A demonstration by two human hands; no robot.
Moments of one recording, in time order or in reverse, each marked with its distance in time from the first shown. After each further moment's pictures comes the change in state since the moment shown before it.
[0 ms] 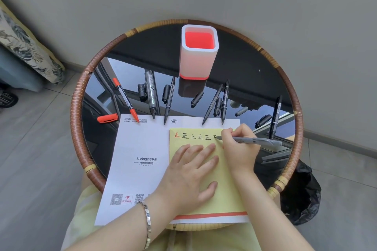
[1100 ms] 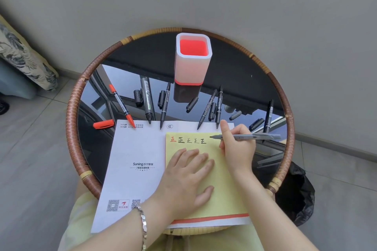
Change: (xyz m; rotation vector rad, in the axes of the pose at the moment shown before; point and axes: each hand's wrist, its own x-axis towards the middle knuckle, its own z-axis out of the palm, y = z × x) left_hand -0.001 -0.004 0.006 0.039 0.091 0.064; right_hand 0.004 -0.009 -0.005 0.065 -0.019 0.123
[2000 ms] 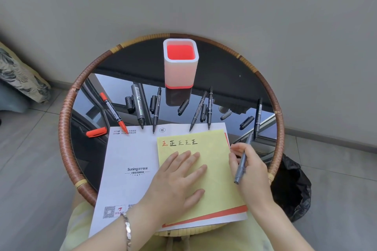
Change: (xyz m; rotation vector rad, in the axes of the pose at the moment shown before) left_hand -0.006 -0.005 -0.016 0.024 -0.186 0.022; right_hand -0.038 0.006 -0.061 -0.455 -0.196 -0.130
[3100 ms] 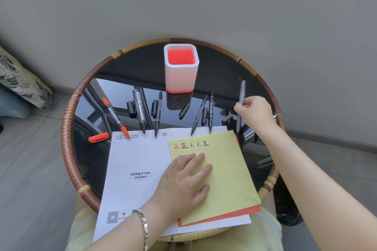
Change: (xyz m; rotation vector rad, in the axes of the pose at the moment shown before) left_hand 0.016 0.003 0.006 -0.063 0.129 0.014; right_hand 0.128 -0.044 -0.025 -0.203 -0.028 0.140
